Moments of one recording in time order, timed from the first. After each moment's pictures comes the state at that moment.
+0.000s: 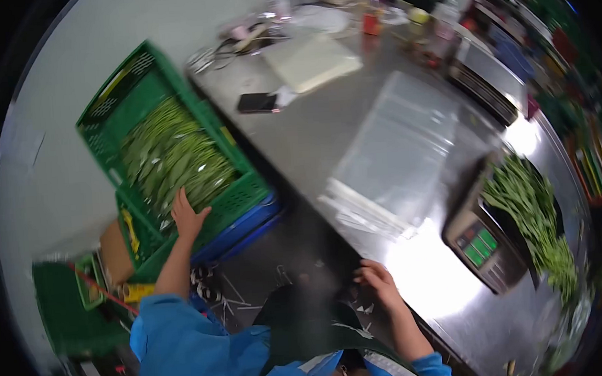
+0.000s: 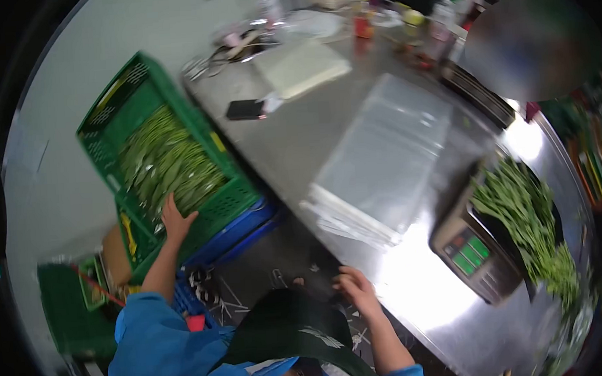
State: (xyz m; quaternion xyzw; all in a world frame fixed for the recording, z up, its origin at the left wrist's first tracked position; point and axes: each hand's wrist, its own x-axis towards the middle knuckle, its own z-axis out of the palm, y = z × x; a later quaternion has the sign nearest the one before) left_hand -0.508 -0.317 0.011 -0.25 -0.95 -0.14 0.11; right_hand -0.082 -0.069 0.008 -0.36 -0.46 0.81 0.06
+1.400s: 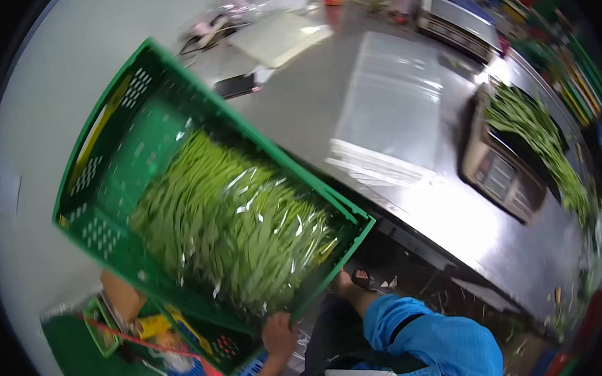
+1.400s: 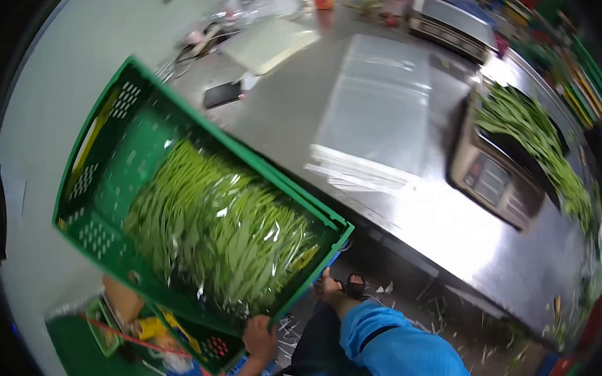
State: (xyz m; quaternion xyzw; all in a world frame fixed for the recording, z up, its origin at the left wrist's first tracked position) left_hand -0.261 -0.433 -0.042 -0.43 -0.89 -0.11 -0.09; right_hand -0.184 -0.282 -0.393 -0.49 -0.02 0.87 0.10
